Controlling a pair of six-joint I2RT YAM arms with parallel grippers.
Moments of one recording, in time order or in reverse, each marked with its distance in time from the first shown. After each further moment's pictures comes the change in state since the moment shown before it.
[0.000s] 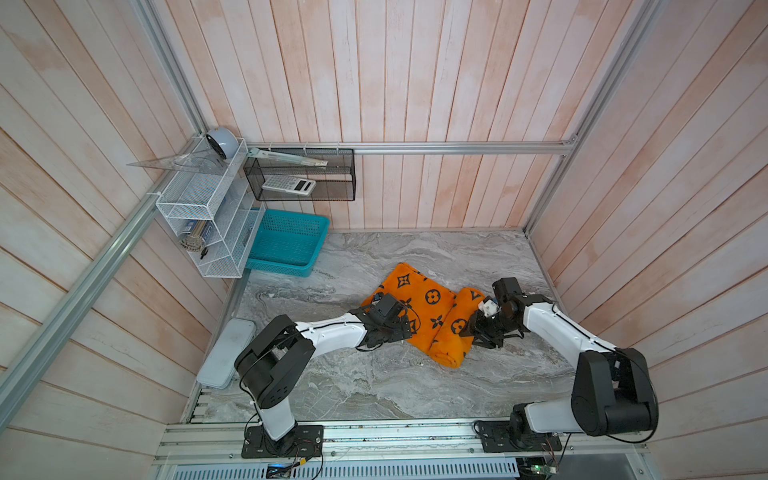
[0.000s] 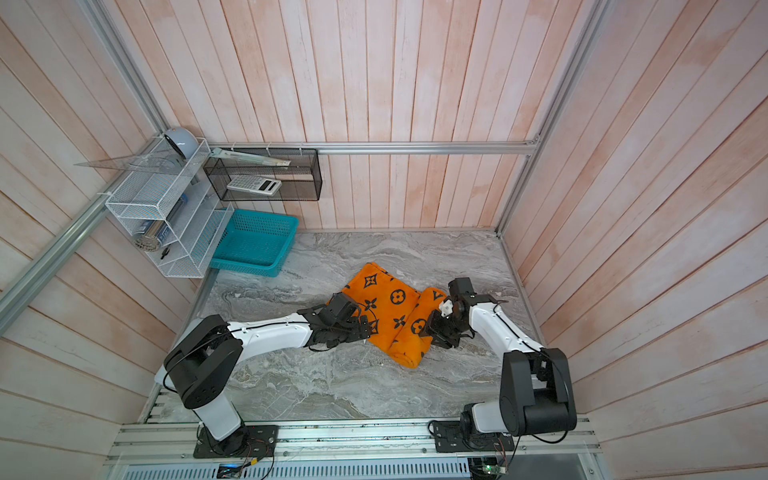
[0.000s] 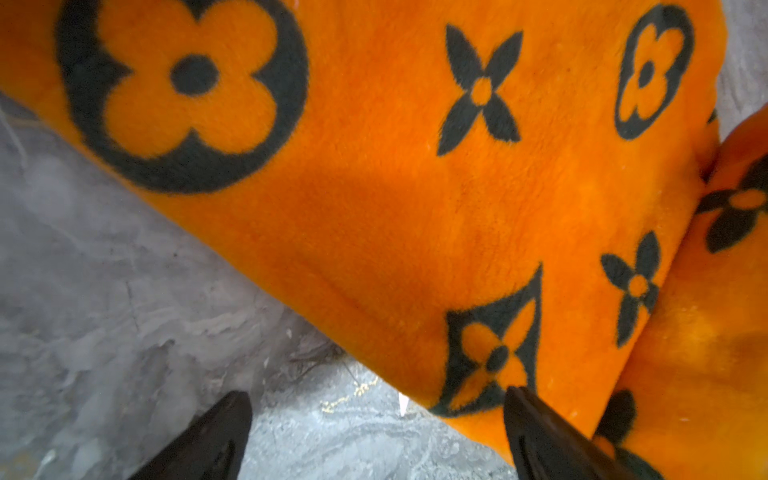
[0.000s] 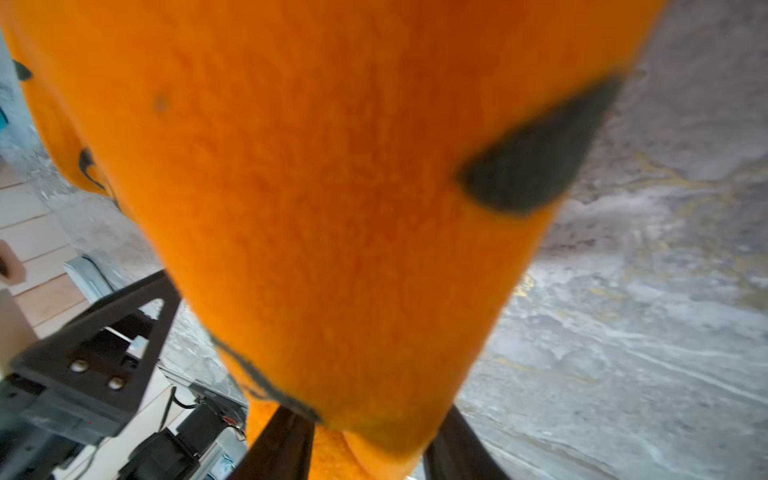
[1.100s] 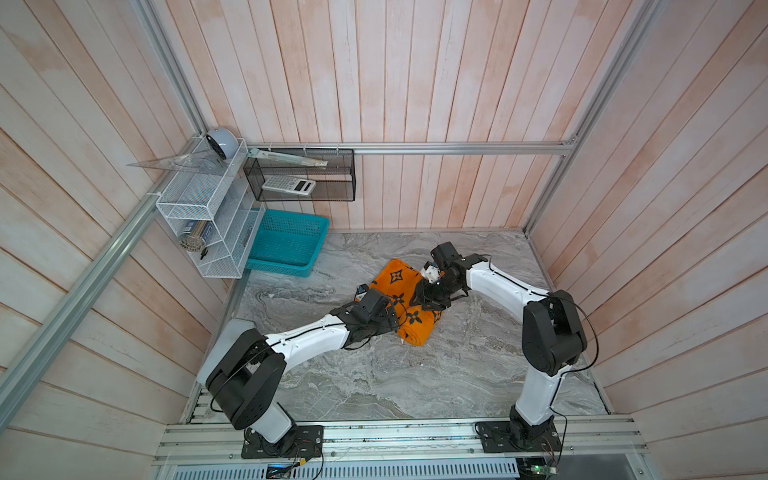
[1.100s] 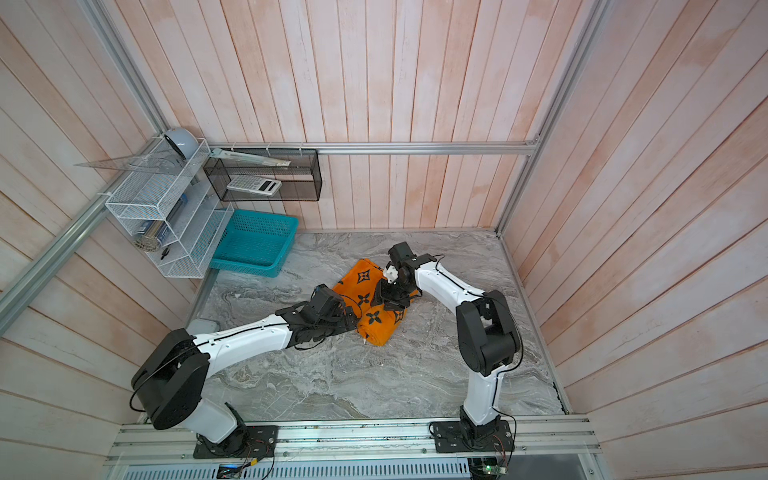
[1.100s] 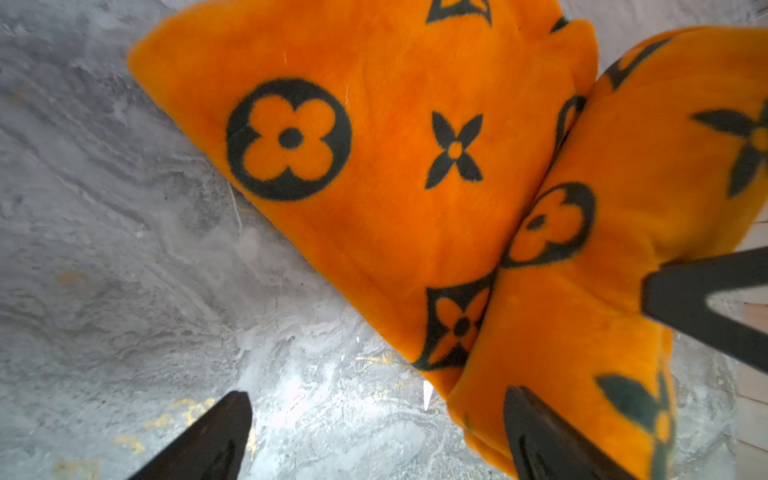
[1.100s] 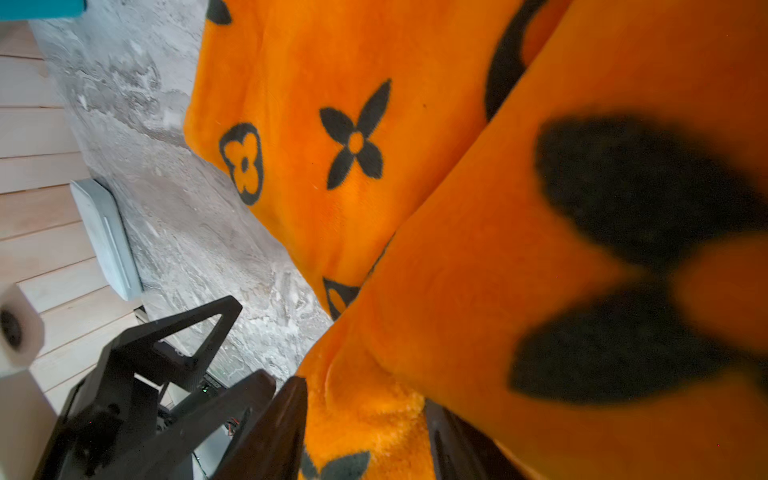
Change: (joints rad) left arm 0.061 -0.188 -0.065 -0.029 -0.107 0.008; right arm 0.329 0.472 0.570 0.033 -0.018 0.010
